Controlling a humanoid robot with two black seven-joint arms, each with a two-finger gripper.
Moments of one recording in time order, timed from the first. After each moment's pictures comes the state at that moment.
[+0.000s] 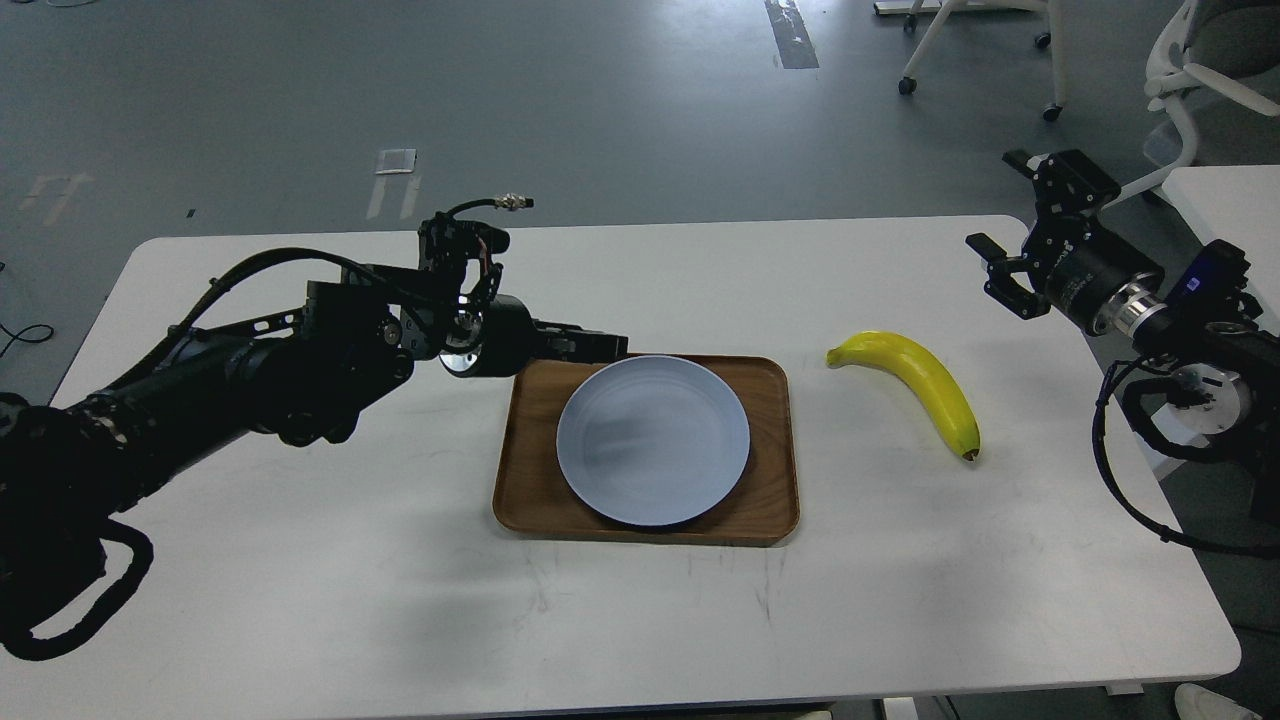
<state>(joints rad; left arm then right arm) -1.10 0.21 -0.21 -0.71 1.20 -0.42 -0.33 0.89 -0.57 0.11 0.55 -0.10 0.49 0.49</state>
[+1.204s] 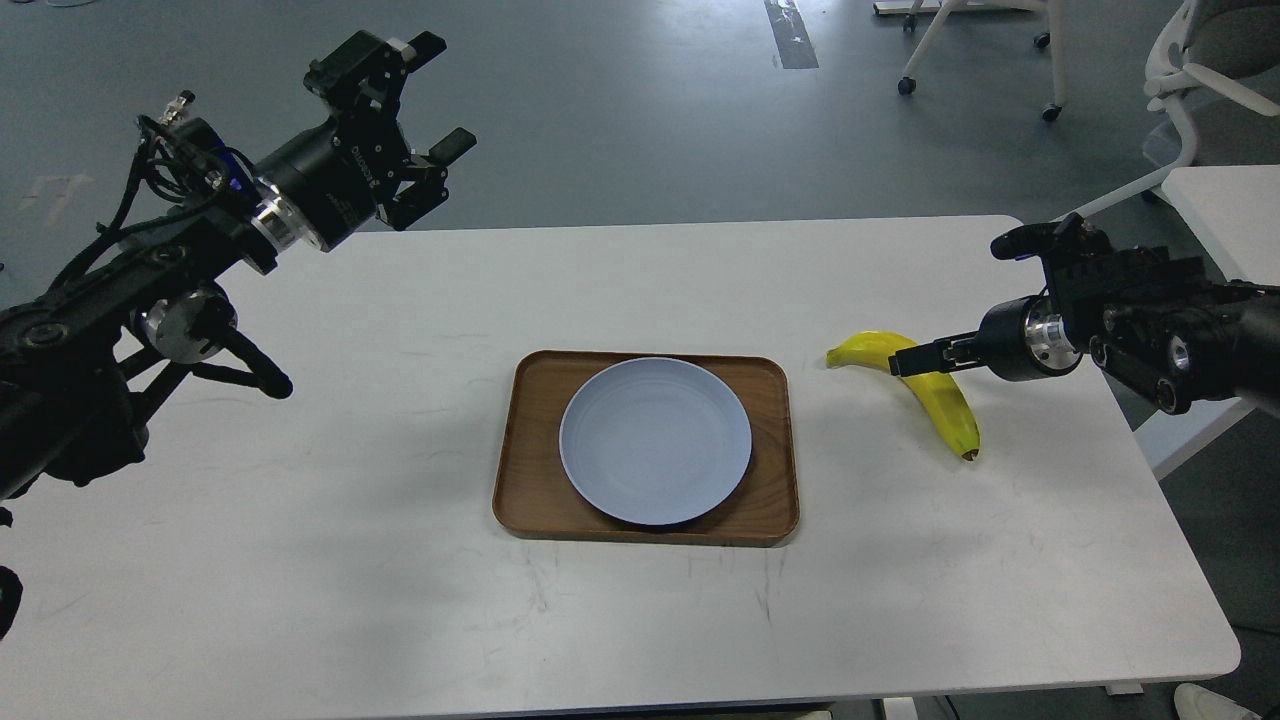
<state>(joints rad) -0.93 0.45 -0.54 -0.87 0.40 -0.44 -0.43 1.17 -0.38 -0.58 0.45 -1.06 0.40 0.49</state>
